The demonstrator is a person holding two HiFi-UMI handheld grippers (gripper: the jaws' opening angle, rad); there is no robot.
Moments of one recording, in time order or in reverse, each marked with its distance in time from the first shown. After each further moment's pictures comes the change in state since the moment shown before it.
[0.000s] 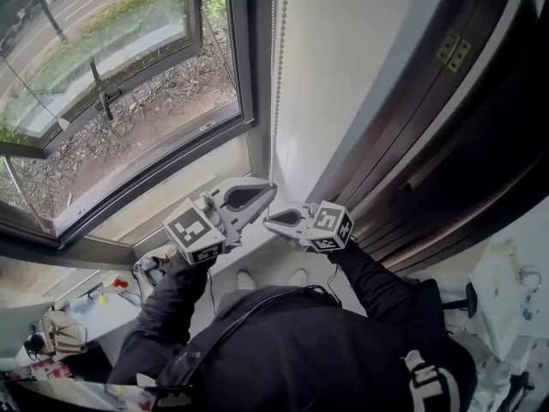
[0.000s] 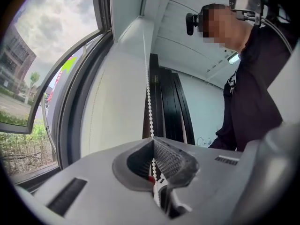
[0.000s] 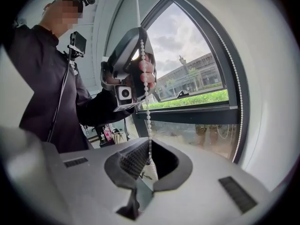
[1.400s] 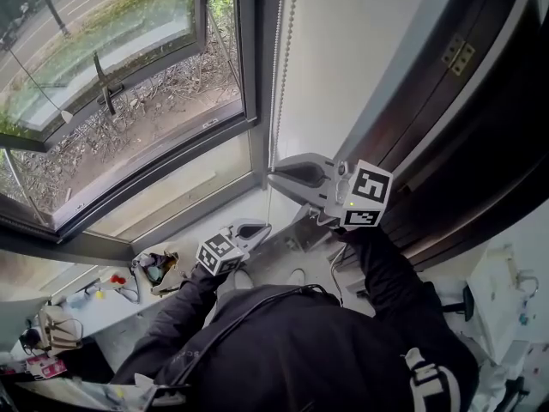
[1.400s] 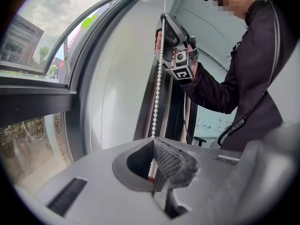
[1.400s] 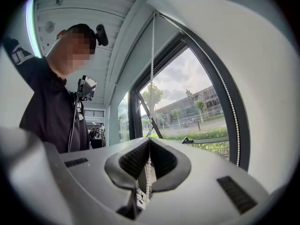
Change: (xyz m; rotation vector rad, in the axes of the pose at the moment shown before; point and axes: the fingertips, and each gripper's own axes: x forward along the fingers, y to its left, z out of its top) left arm -0.021 -0.009 -0.232 -0.164 0.313 0.057; right arm -0.068 0.015 0.199 -0.141 -0.377 0.014
